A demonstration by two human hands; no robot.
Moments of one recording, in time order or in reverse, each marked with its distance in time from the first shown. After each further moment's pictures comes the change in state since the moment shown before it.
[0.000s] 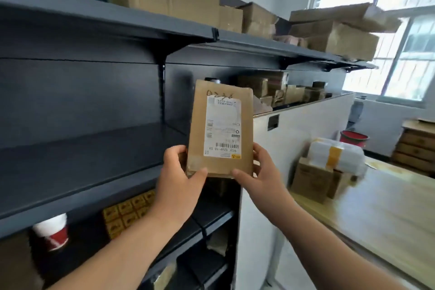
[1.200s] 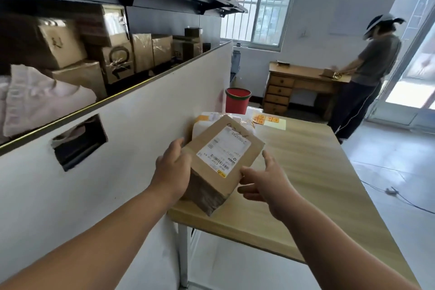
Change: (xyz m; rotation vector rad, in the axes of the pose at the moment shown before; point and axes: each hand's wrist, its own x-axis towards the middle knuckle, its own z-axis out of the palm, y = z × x) left_hand 0.226 -0.071 0.508 -0.068 -0.748 -0.218; right_hand 0.186 0.263 -0.318 0.035 0.533 0.788
